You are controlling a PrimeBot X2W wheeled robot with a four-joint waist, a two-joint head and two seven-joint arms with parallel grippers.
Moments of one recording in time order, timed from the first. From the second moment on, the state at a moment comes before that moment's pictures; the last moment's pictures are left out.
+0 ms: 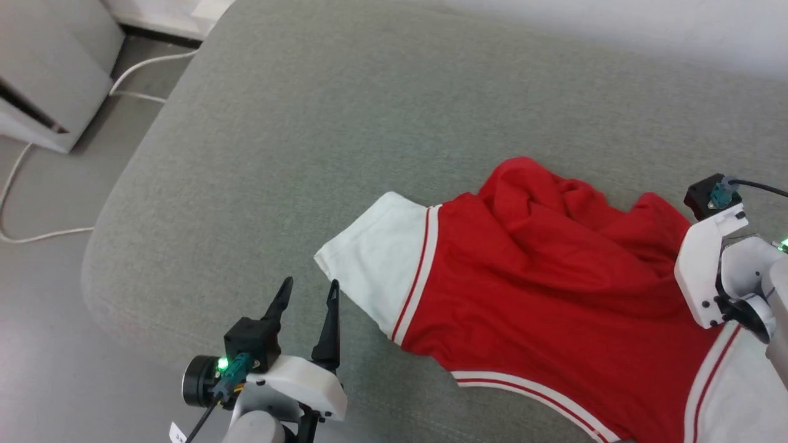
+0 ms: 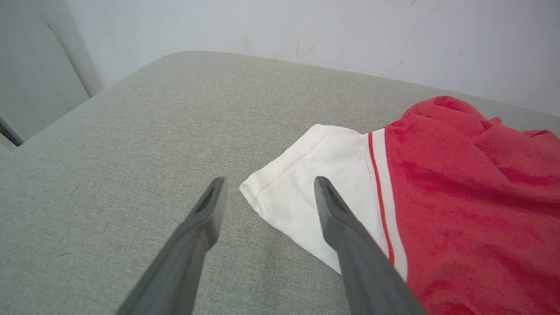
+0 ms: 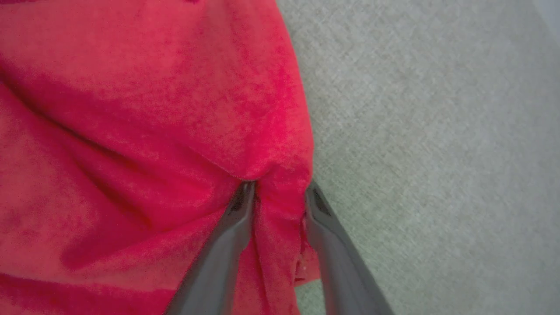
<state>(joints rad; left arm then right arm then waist) -0.16 0.15 -0.37 0.28 -0.35 0.14 -0.25 -0.58 -0.51 0.44 0.61 0.34 0.13 0.63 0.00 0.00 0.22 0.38</state>
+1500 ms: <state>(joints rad) -0.15 0.14 -0.30 0.32 -0.35 0.09 -0.24 -0.68 -0.38 0.00 0.82 0.07 0.13 -0.23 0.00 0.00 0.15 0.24</state>
